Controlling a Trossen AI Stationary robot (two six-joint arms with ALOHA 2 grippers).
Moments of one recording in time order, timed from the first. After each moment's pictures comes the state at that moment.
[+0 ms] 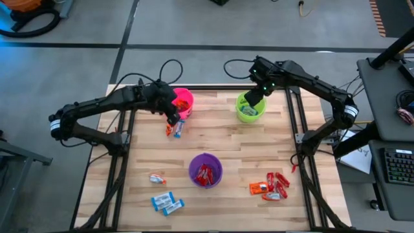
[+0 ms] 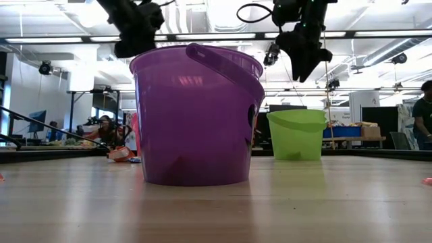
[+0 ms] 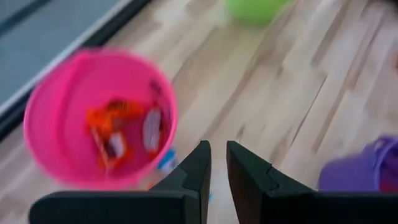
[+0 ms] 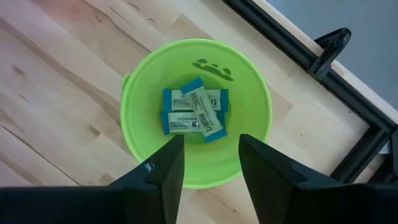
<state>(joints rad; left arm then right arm) 0.35 1.22 1.16 -0.82 -0.06 -0.28 -0.62 1.52 1.53 -1.24 0.05 0.25</state>
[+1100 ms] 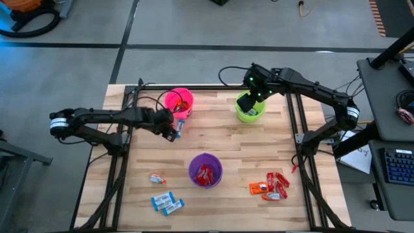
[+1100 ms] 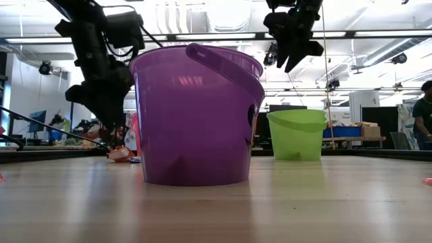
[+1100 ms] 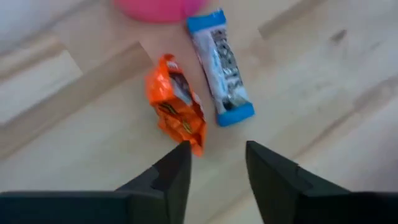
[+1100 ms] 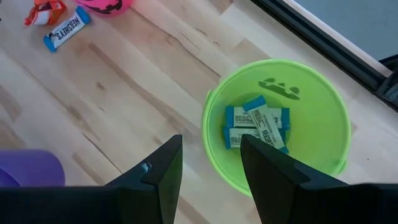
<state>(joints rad) 0.24 1.22 0.74 -0.73 -0.13 -0.75 -0.47 1.49 1.53 -1.13 0.00 0.39</state>
